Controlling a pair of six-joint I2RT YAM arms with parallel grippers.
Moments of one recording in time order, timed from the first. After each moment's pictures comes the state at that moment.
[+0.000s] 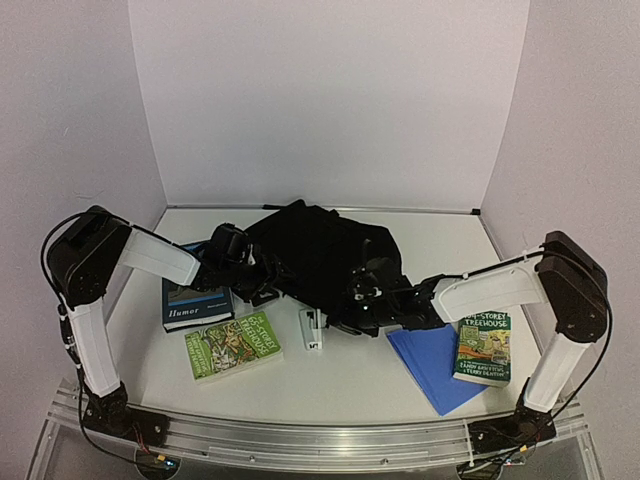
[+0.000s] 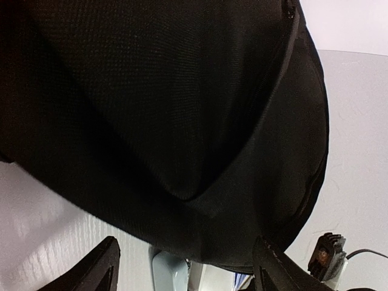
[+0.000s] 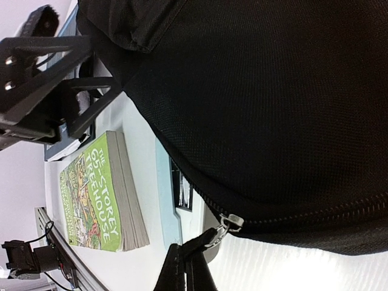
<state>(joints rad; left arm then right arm) -0.60 1.88 0.98 0.23 0.42 -1.09 0.94 1.78 0.96 0.06 -0.06 0.99</state>
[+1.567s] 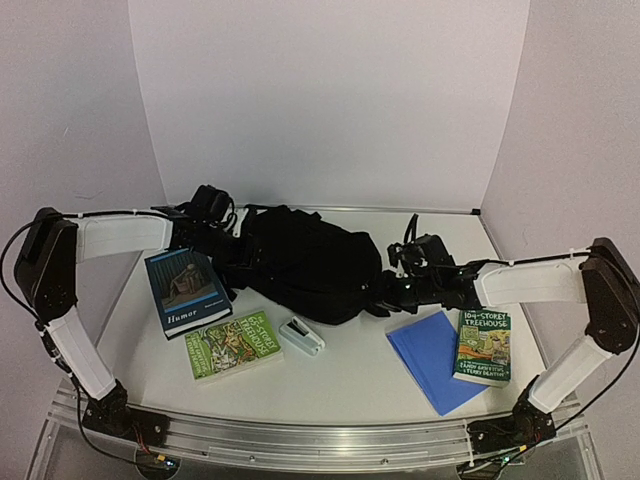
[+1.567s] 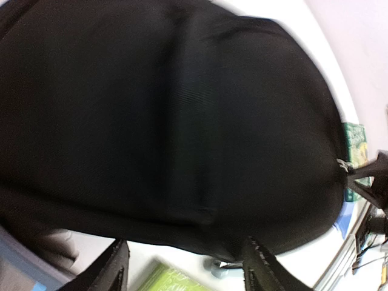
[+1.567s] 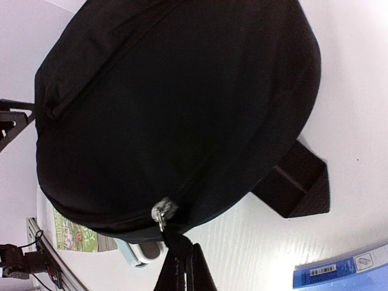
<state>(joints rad) -0.52 1.69 1.18 -0.32 0.33 -0.36 0.72 1.58 0.86 -0.01 -0.12 0.78</state>
